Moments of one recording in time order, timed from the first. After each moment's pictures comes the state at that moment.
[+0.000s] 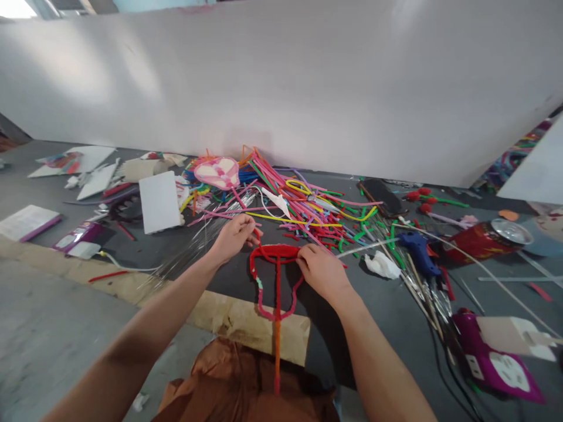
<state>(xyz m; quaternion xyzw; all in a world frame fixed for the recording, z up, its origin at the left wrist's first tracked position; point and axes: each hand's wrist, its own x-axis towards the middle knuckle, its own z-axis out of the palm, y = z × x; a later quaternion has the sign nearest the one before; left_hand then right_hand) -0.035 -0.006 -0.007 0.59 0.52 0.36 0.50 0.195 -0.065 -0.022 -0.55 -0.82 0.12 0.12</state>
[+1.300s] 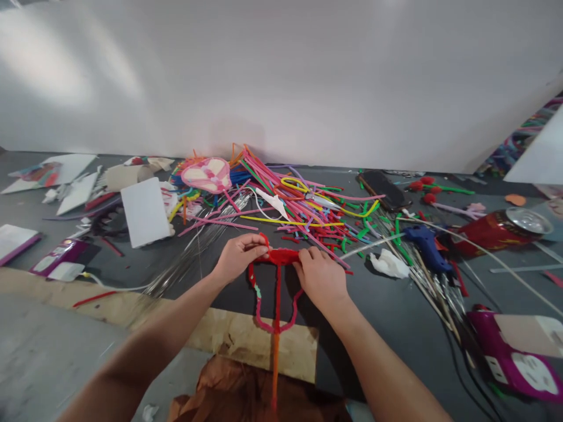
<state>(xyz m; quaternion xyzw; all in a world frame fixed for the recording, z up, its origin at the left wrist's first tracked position) -0.023 -0.018 -0.022 0.59 0.48 0.36 0.53 0.172 -0.071 -0.021 -0.65 -0.76 0.00 0.04</state>
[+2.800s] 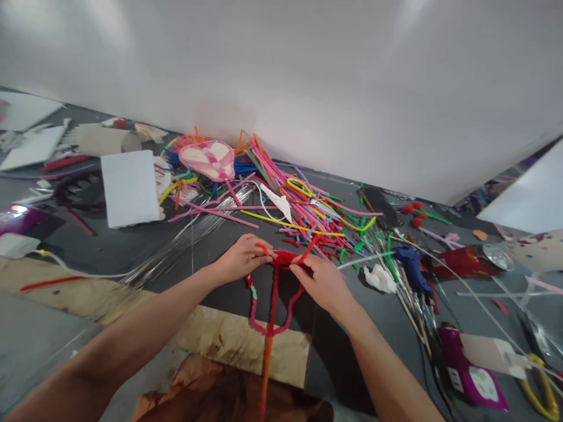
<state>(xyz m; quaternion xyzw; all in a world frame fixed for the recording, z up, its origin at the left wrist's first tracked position) -0.036 -0.006 -0.046 0.85 0.35 0.26 0.29 0.185 -0.057 -0.009 -0.58 -0.75 0.26 0.18</state>
